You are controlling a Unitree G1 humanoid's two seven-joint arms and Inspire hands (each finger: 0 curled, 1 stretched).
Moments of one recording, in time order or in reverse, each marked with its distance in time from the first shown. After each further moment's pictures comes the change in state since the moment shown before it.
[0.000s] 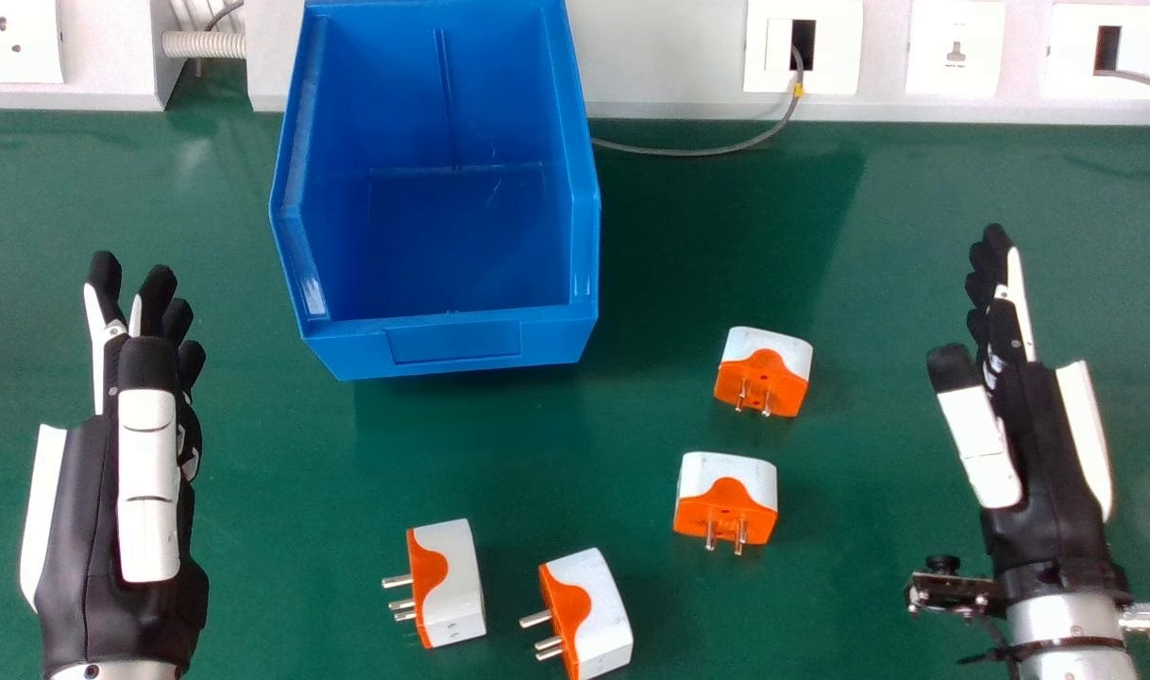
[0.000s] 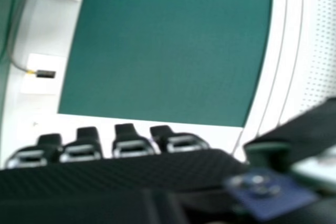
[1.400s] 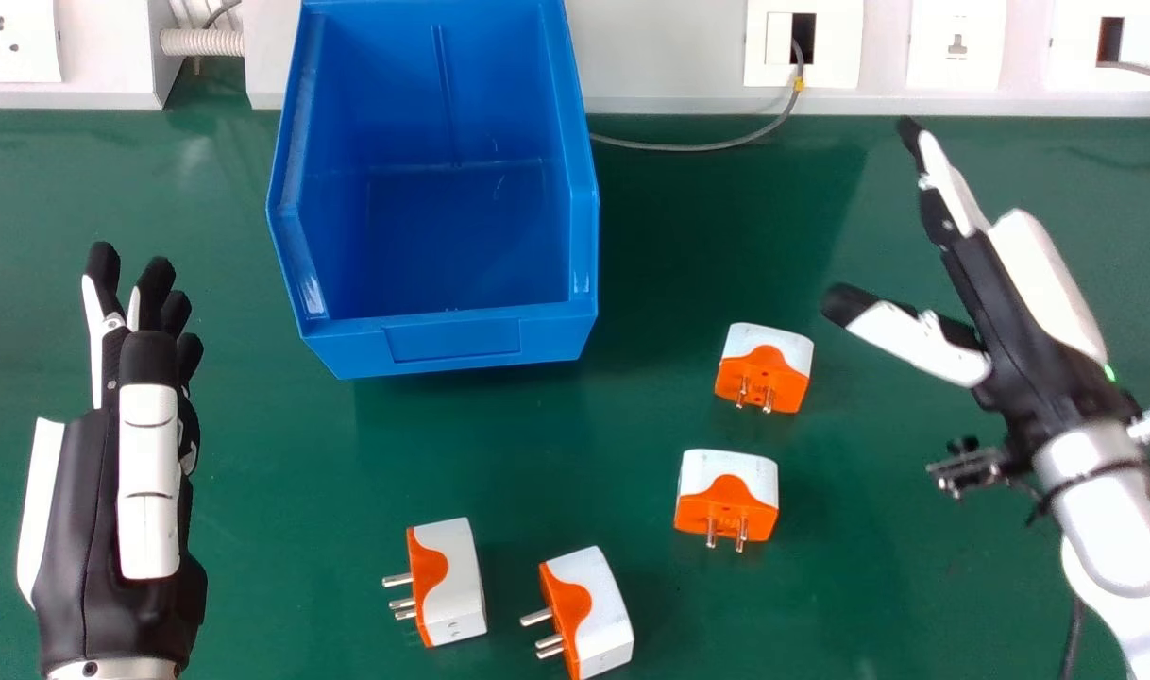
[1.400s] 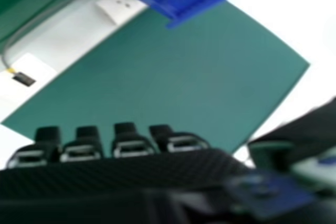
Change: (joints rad) left arm -0.002 -0.008 0.005 -0.030 0.016 0.011 0.000; right arm -0.362 -0.281 0.131 0.172 -0.362 0.130 -0.036
